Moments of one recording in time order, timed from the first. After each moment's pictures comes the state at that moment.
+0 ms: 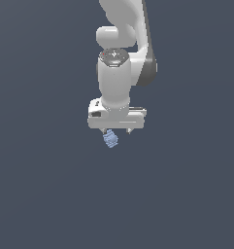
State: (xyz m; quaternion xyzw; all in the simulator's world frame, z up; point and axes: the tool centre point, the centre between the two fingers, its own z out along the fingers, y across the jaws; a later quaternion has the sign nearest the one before) arm 0.010 0.000 0.191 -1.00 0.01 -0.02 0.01
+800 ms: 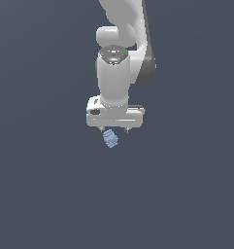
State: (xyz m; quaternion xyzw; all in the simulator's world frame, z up) arm 0.004 -0.007 0.195 -1.00 0.01 -0.02 0.00
